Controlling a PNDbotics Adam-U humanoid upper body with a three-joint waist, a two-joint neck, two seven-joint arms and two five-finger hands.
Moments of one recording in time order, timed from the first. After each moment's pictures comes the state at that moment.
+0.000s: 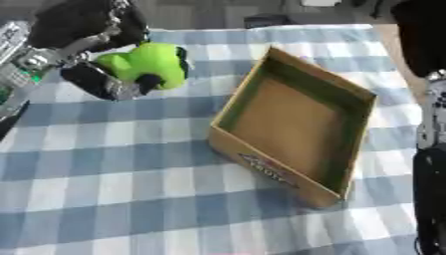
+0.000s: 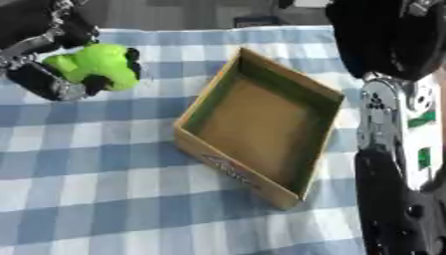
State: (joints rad) left arm -0.75 0.83 -0.40 -1.52 -0.54 -0.78 0.09; right arm -0.58 -0.09 0.06 -1.99 -0.31 -0.06 0.47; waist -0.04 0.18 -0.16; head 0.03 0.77
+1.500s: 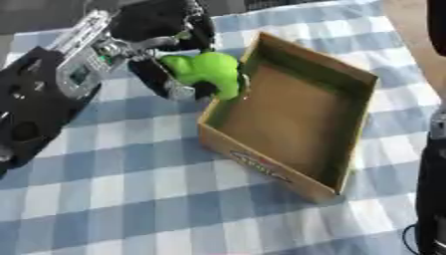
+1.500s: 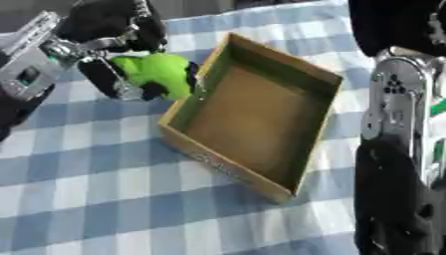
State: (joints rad) left arm -0.84 0.72 -0.45 -1.43 -0.54 -0.89 0.02; right arm -0.71 0.05 0.07 -1.99 -0.39 -0.01 0.45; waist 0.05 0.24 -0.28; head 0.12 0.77
